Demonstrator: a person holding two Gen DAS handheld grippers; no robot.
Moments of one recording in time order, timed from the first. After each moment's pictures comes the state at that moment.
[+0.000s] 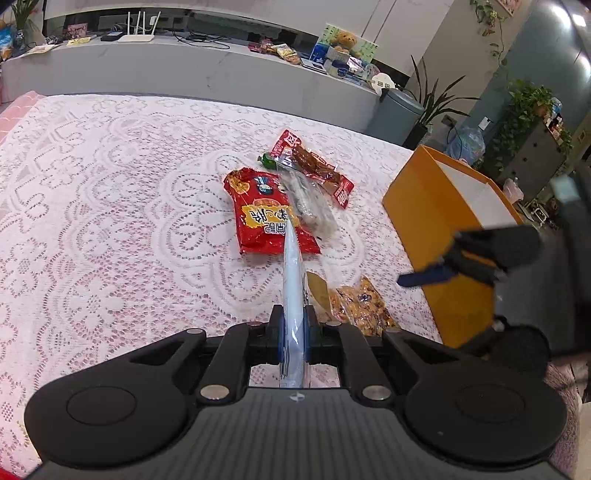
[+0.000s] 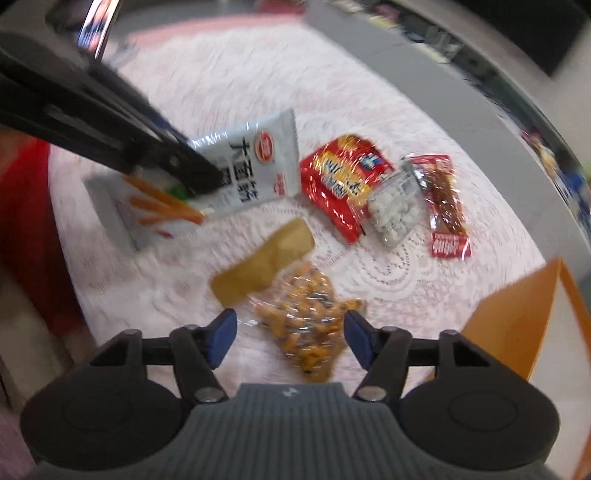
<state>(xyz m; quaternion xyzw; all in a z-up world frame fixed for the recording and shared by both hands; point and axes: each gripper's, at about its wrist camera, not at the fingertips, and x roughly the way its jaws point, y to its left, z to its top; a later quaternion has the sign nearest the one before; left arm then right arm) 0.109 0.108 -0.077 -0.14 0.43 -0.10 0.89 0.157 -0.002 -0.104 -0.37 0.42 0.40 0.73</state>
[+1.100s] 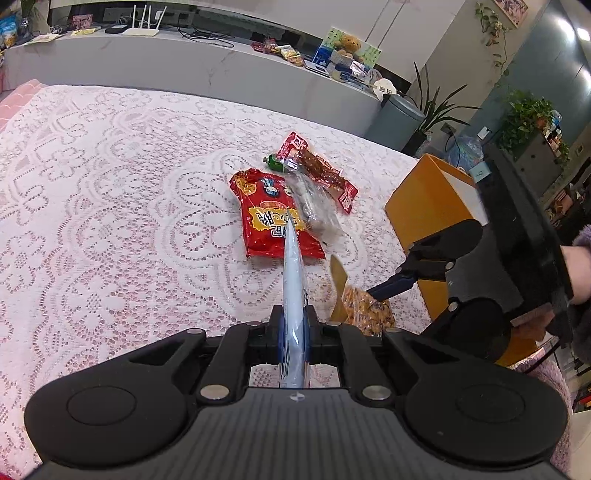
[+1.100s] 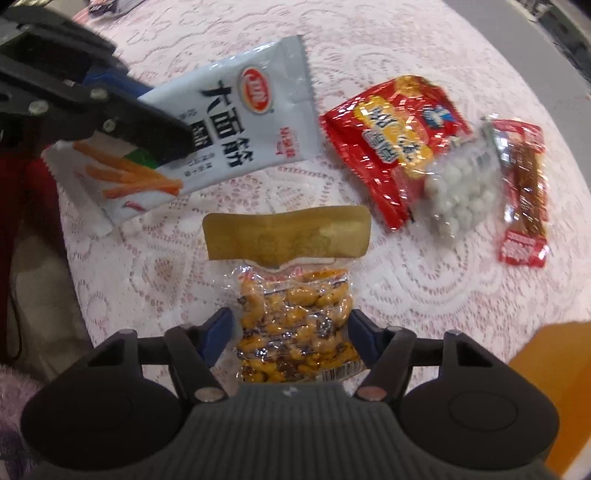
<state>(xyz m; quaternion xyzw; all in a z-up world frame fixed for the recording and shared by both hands) 0.111 0.122 -0.080 -0.16 0.43 -0.10 0.88 0.214 0.017 -0.133 -0.35 0.51 0.44 0.65</state>
